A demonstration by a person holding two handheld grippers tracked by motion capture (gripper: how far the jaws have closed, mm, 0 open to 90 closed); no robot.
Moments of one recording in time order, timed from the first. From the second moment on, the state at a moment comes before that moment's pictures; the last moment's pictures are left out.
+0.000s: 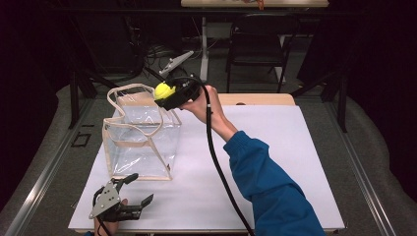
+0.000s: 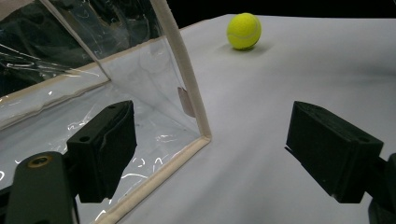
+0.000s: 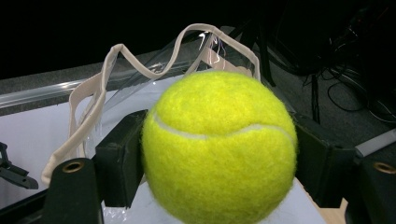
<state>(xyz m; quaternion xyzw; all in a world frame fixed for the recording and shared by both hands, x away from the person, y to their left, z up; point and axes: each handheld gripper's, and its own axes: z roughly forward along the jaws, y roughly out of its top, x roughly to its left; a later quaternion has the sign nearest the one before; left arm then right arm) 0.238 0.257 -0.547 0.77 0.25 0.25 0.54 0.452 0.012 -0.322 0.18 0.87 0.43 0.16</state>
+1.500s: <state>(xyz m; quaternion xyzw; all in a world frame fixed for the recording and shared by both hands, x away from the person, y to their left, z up) 0.237 0.257 -0.547 0.76 0.25 0.25 0.54 0.446 0.045 -0.325 0.17 0.85 0.47 0.16</state>
